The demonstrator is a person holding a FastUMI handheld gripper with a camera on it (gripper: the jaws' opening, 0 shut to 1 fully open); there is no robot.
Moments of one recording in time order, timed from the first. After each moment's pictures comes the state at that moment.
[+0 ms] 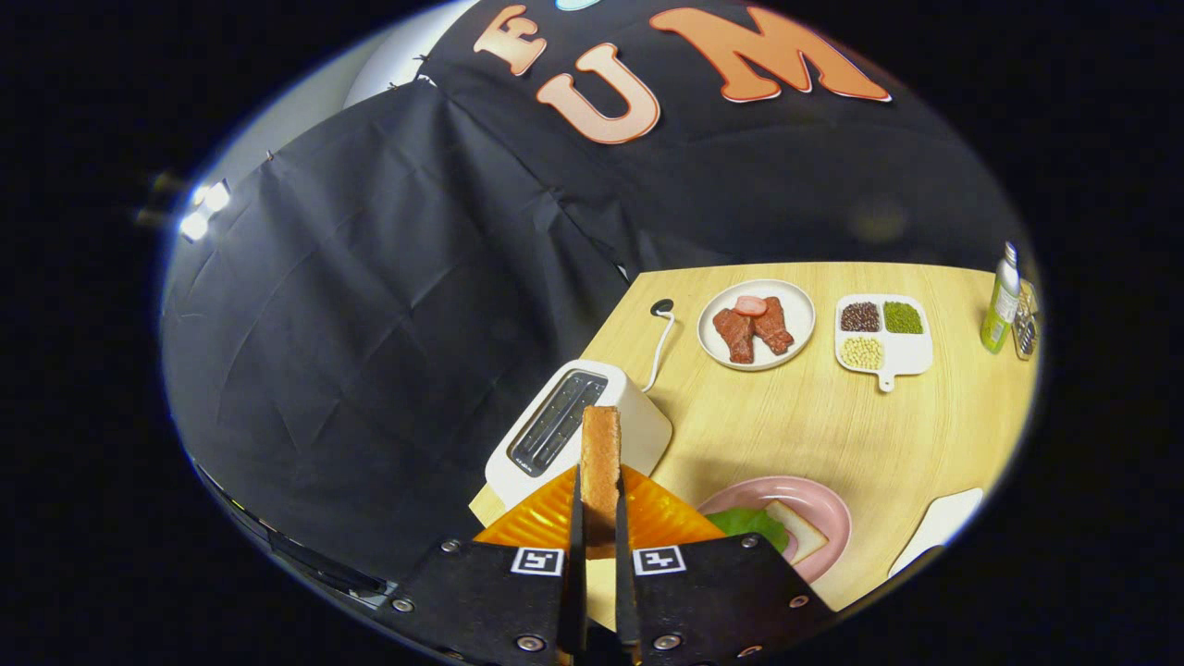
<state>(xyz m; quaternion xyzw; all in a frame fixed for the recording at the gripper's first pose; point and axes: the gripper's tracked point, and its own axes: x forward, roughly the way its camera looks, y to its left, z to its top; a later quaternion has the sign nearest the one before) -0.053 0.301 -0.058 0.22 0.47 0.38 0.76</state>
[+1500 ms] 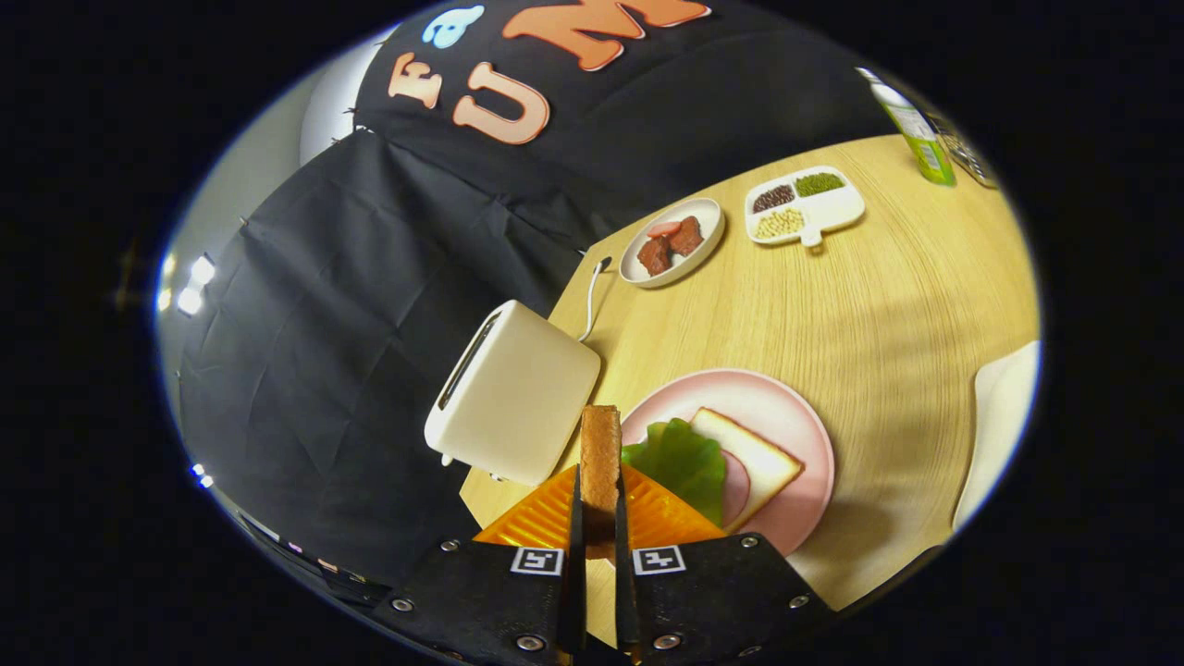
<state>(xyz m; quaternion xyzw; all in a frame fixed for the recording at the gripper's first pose) -0.117 0.242 -0.192 0.33 0.50 0.35 0.72</state>
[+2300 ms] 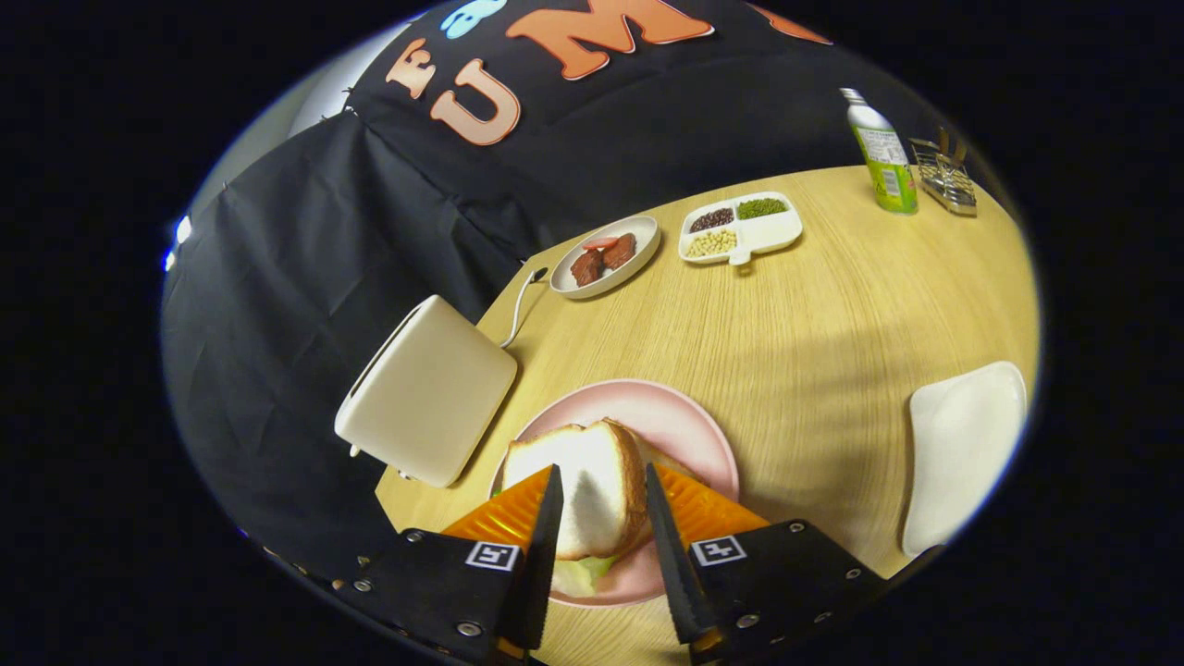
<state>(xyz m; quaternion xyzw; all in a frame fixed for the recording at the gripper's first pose) -0.096 0.208 -0.228 0.24 0.46 0.28 0.81</state>
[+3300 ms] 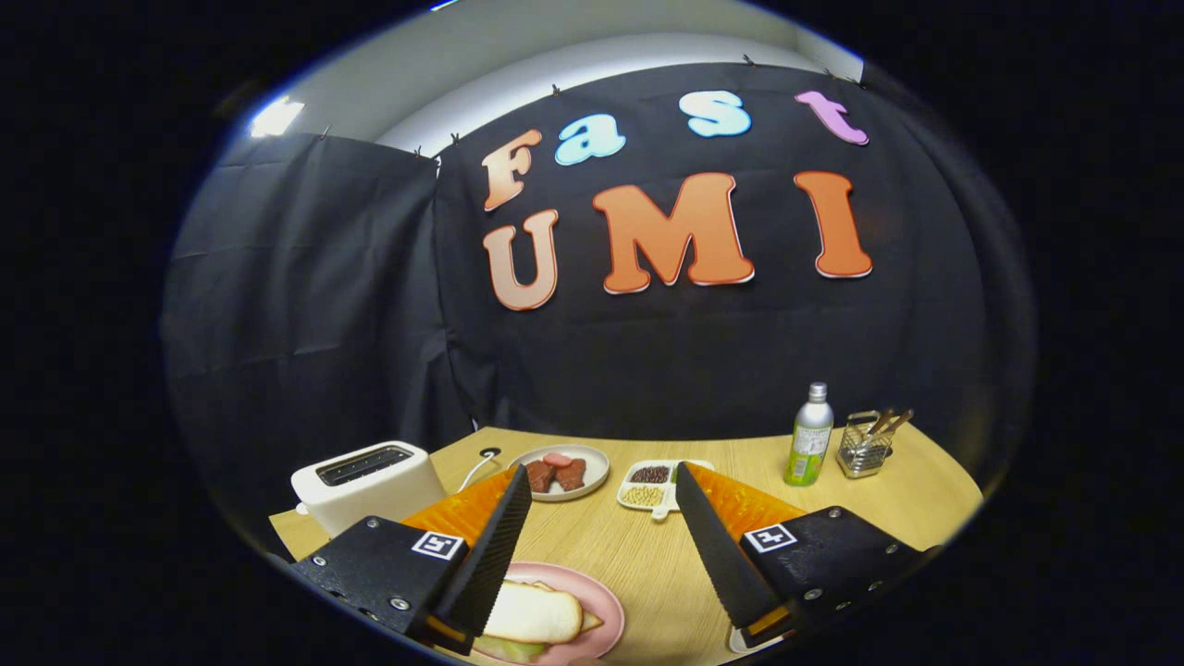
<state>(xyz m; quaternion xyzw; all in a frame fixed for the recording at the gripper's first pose) -0.004 0.134 -0.058 0.11 0.13 0.16 0.97</state>
